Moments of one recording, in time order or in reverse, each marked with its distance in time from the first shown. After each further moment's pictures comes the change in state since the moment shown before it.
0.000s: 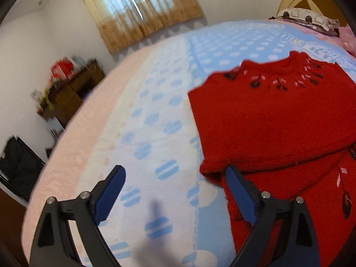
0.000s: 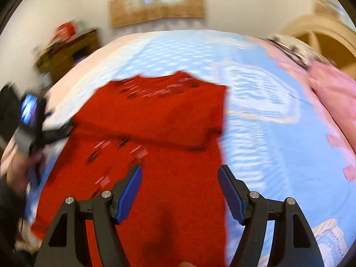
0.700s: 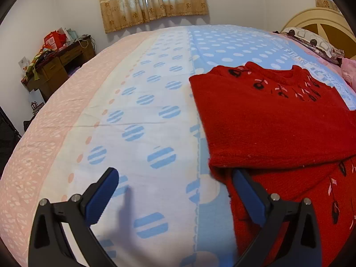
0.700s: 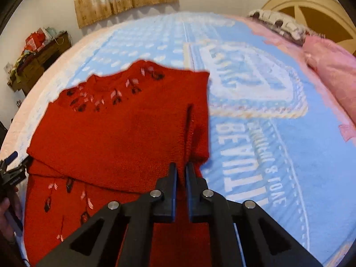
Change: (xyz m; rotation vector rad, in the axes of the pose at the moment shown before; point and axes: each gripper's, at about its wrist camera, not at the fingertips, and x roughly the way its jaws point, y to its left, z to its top) left arm 0.016 0.023 -0.010 -0.147 0.044 -0.146; right arm 0.101 -0.025 0.030 0.099 0.112 -0.047
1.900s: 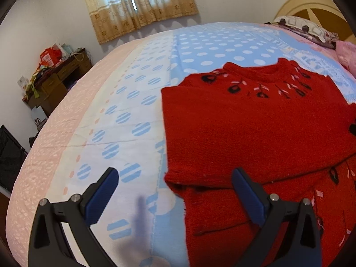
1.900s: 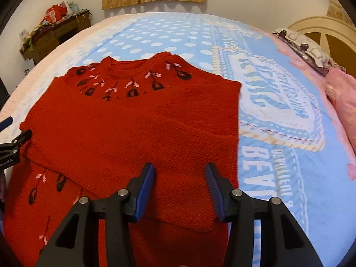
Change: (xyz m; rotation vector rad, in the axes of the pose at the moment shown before) left arm -0.012 -0.054 0.015 0.100 -0.013 0.039; right arm 0.021 0.027 0.012 -0.192 -0.036 -0.018
